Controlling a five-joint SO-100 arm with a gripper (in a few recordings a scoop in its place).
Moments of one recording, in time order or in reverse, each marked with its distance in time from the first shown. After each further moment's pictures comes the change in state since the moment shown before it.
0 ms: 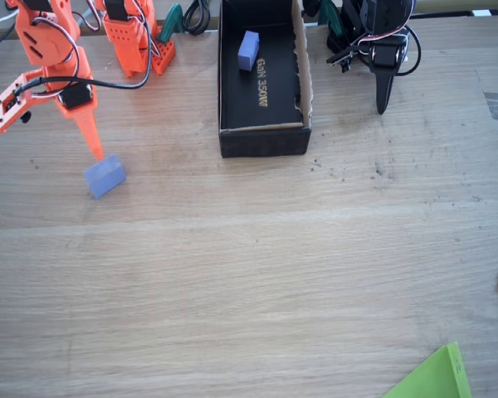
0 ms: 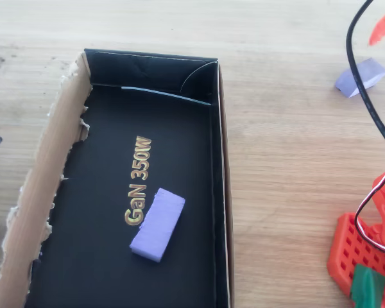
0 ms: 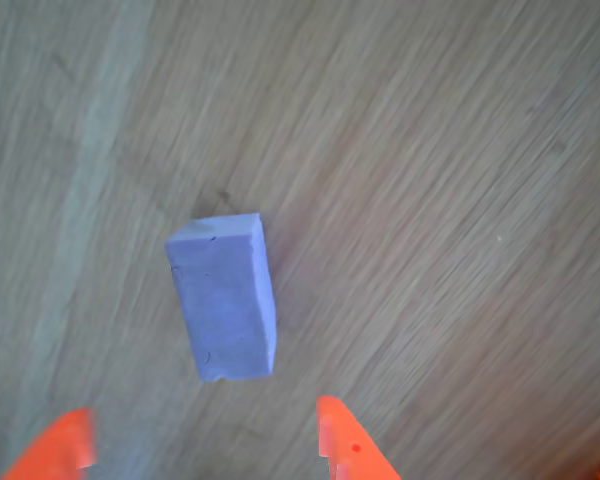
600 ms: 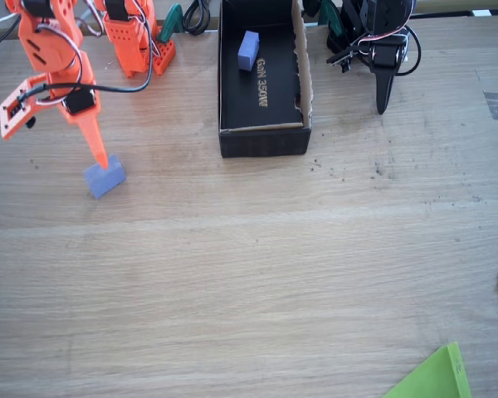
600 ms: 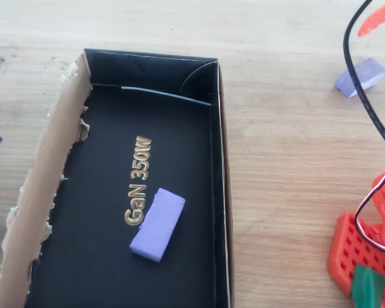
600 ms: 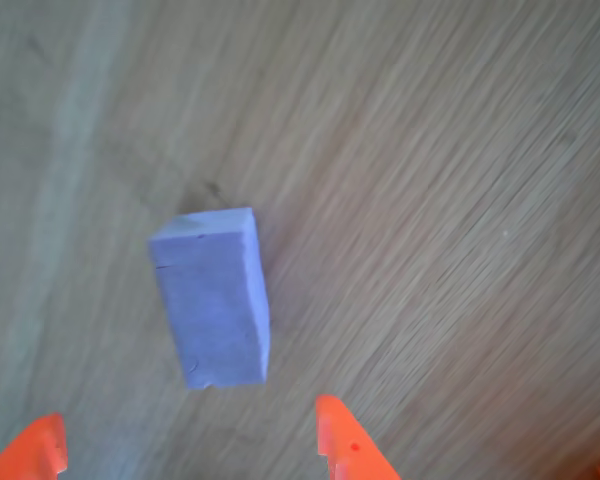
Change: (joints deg) arm -0.9 -3.8 0.0 -0.9 -0.8
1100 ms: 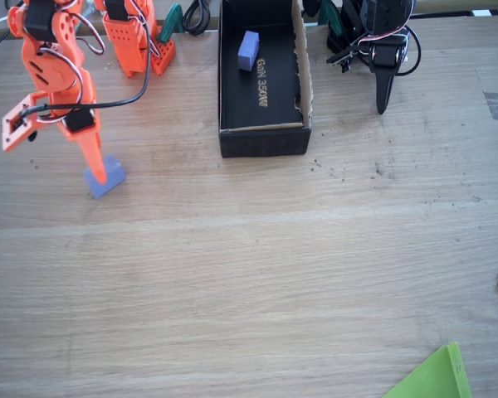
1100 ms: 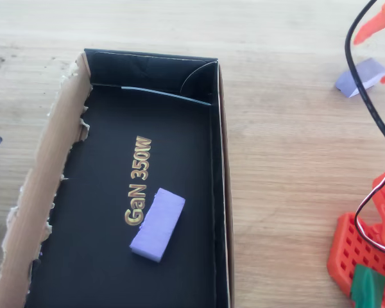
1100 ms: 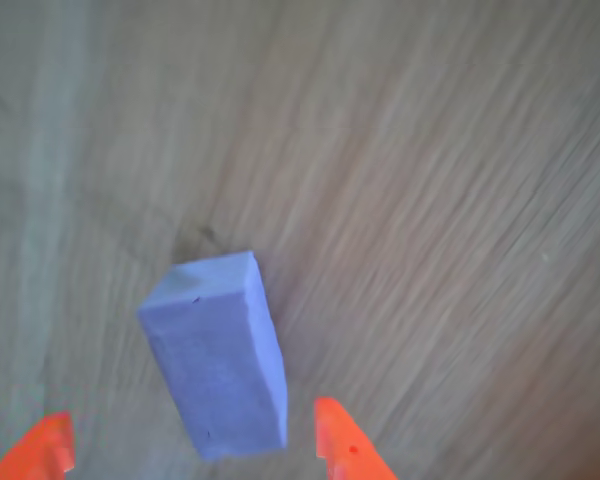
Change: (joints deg) arm 1.3 -5.8 -0.4 -5.8 -4.7
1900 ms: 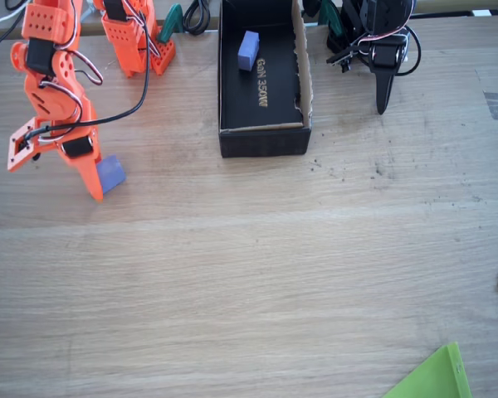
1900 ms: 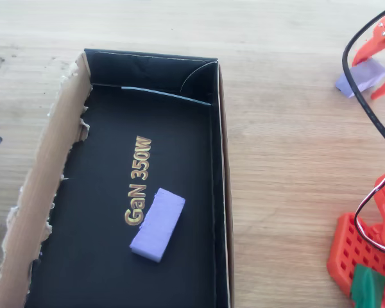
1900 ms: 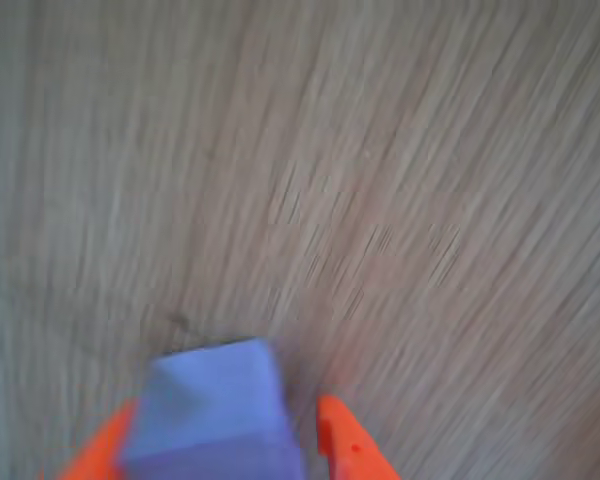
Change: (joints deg) arm 1.8 -10.4 -0.3 -8.3 -2.5
